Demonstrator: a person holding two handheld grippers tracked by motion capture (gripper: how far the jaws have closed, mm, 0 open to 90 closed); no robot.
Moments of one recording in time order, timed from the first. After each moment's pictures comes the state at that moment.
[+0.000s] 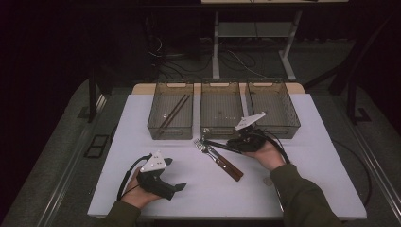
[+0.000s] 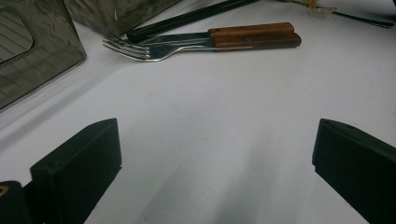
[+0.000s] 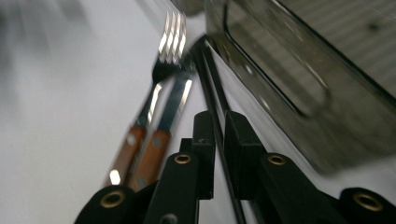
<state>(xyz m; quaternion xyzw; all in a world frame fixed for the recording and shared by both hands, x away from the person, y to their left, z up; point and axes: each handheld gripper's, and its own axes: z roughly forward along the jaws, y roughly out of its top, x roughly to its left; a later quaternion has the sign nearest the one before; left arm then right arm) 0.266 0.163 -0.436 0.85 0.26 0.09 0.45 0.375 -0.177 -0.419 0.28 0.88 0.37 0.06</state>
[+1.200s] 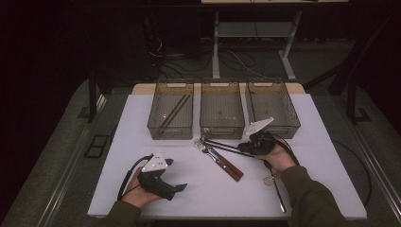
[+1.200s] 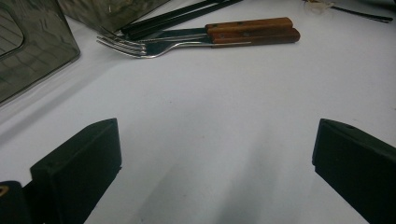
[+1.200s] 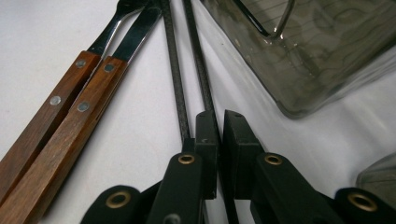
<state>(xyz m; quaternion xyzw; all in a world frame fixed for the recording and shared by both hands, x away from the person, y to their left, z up) 0.267 0.161 -0.437 0.85 0.25 0.09 0.45 0.381 -0.210 -0.446 0.25 0.90 0.34 0.07</state>
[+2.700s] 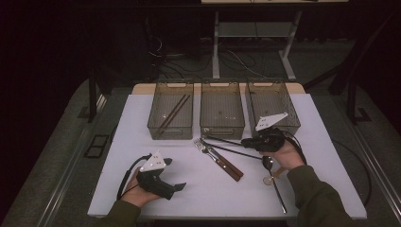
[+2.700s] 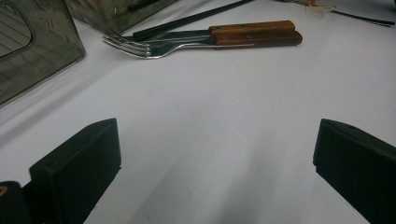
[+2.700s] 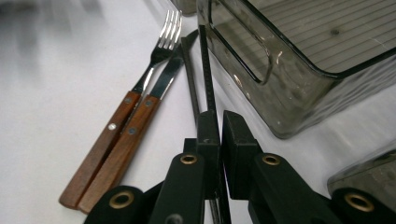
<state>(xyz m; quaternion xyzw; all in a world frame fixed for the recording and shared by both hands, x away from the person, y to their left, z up) 0.268 0.165 -0.439 0.85 0.26 0.09 0.46 0.370 -0.227 -0.412 0.25 0.88 0.40 0.06</state>
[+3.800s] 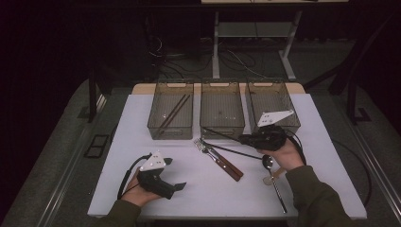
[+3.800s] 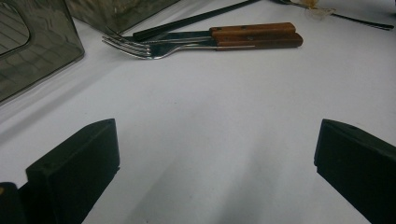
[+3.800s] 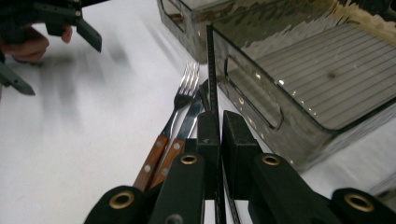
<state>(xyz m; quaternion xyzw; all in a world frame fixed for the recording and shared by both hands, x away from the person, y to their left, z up) 0.270 0.165 -0.441 0.84 0.26 0.09 0.46 0.355 -0.219 -0.383 0.26 0.85 0.45 0.07</state>
